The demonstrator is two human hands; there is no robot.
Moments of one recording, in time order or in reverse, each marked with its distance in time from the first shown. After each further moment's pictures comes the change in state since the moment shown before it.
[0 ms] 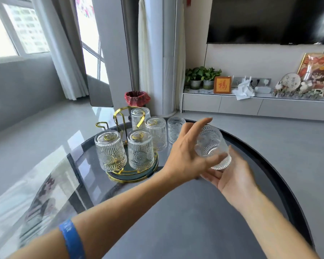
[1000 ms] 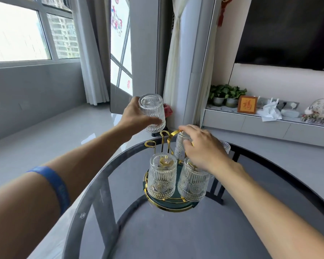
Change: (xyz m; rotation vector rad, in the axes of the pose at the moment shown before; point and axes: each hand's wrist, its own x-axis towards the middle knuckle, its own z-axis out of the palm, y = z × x) left_hand 0.074 -0.141 -0.278 0.059 0.340 -0.397; right_hand 0.074 0.032 0.226 -1.687 -0.165 -0.859
